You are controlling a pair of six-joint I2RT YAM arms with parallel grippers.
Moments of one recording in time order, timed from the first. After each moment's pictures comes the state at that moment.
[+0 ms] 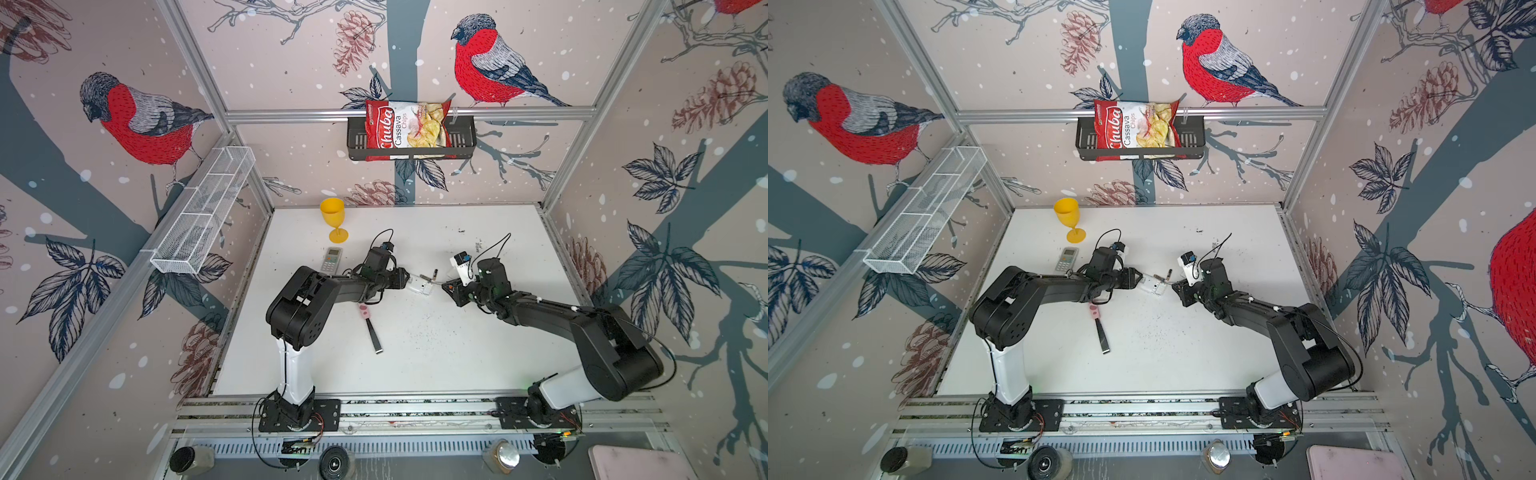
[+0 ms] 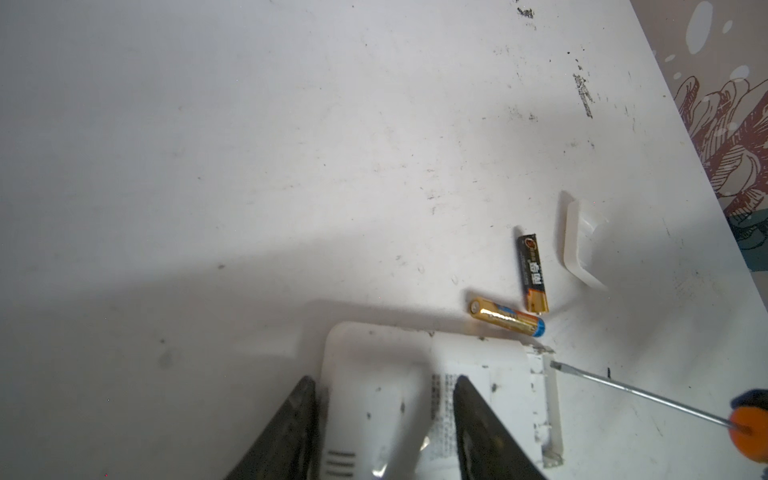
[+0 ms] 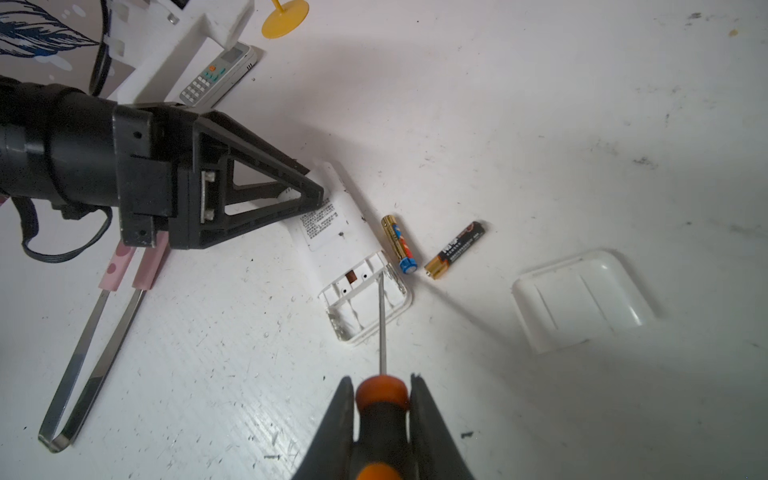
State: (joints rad) left arm -0.53 1.94 0.99 0.23 0.24 -0.44; right arm 0.45 1.50 0.61 0.22 -0.37 0.06
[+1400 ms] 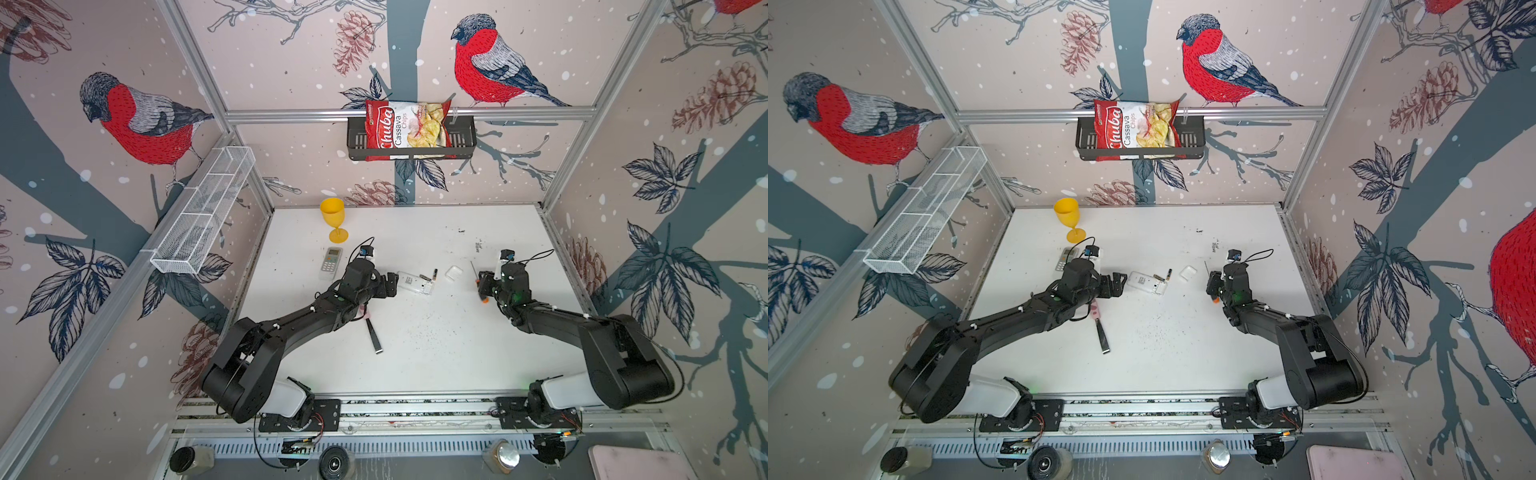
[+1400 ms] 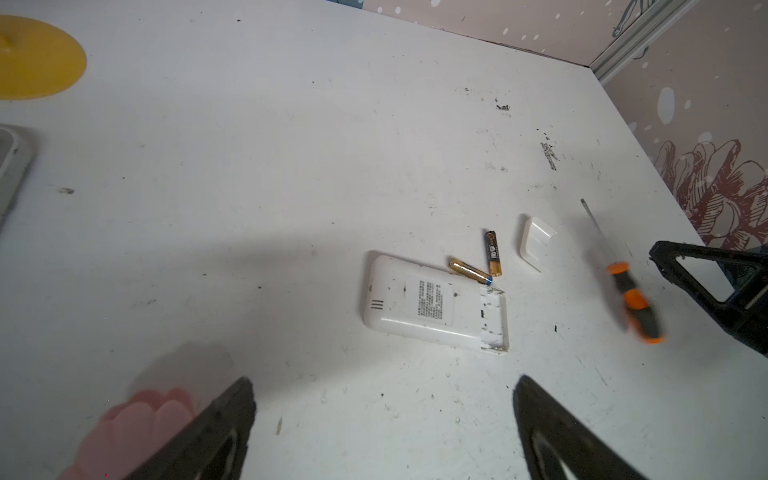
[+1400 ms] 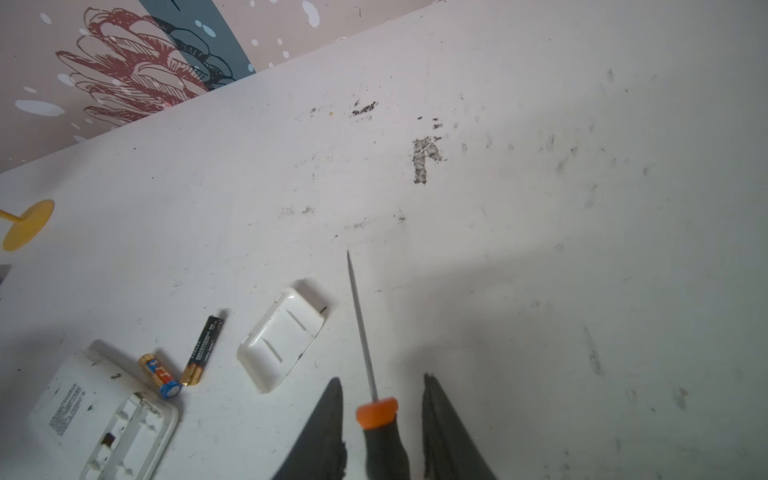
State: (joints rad) left arm -0.56 1.42 0.69 0.13 -0.02 -0.47; right arm 0.29 1.45 0.48 0.40 0.05 0.35
